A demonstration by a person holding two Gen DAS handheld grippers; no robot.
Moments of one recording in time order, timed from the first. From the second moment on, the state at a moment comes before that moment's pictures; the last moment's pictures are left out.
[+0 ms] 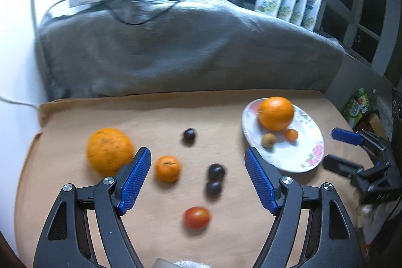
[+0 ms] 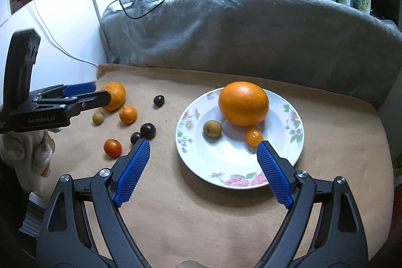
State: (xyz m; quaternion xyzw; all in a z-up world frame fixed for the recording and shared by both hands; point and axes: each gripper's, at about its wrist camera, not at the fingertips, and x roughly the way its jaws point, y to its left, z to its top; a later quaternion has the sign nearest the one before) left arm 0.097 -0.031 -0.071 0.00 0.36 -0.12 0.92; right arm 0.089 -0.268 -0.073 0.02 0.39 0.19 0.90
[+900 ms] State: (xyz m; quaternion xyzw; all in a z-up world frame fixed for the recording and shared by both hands) left arm 0.106 0.089 -0.113 -0.09 0.40 -0.06 0.91; right arm 0.171 -0.152 -0.067 0.05 0.44 0.29 0.85
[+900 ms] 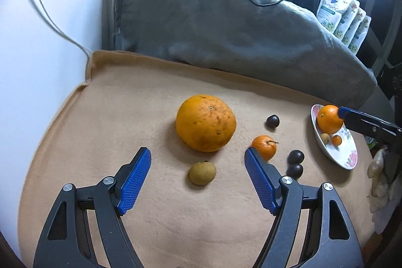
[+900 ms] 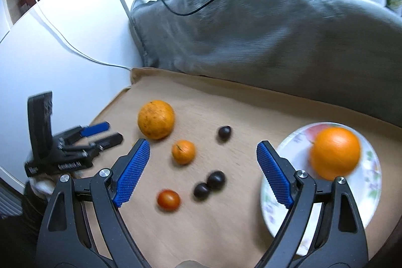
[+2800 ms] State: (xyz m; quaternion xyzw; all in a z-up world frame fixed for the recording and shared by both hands) left arm 0.150 0.079 -0.133 -0.14 0.43 -0.11 0.88; right arm 0.246 -0.047 -0.147 0.15 0.56 0.36 0.73
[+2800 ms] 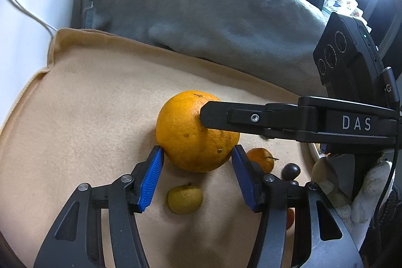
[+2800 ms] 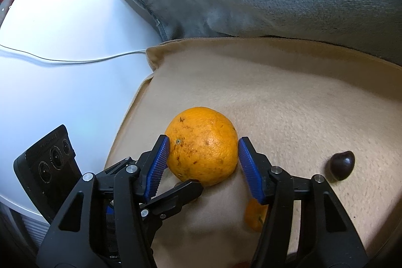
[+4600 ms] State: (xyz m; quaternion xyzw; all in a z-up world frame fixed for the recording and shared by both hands) left arm 0.097 -0.118 -0.084 -0.08 0.41 -0.28 0.86; right arm 0.129 -0.277 -0.080 0.20 0.48 0.24 0.82
